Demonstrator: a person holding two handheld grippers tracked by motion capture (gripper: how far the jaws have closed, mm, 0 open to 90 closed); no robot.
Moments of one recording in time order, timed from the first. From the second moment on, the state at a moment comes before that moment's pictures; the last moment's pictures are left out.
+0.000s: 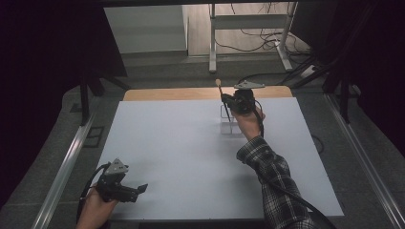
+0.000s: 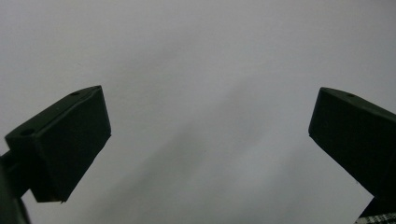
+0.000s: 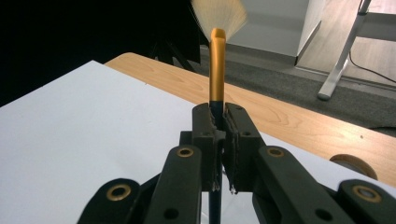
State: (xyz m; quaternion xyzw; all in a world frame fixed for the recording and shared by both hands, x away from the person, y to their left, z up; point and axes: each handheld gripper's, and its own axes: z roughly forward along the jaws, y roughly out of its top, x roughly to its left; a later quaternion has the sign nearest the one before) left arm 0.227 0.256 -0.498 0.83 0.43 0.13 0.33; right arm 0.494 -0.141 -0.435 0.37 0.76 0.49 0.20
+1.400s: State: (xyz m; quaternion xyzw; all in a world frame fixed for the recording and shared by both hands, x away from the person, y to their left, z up) left arm 0.228 0.253 -0.499 0.84 0.43 0.13 0.32; right arm 0.493 -0.143 -0.448 0.38 0.78 0.46 0.17
